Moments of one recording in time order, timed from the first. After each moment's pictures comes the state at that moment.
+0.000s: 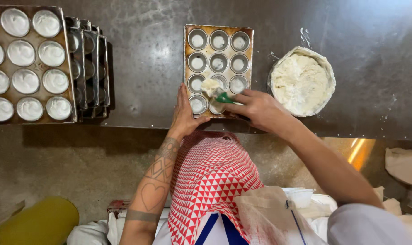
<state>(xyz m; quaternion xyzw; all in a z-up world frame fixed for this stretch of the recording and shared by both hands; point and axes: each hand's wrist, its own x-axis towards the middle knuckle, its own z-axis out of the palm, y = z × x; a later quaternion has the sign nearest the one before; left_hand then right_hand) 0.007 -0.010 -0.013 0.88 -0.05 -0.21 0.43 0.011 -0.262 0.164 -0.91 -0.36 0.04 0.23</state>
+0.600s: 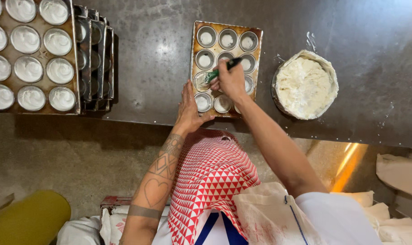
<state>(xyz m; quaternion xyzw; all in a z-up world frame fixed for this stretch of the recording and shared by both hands) 0.009 -0.013 -0.014 0.87 -0.02 -0.23 0.43 0.084 -0.187 0.015 -0.75 0.18 0.13 0.62</state>
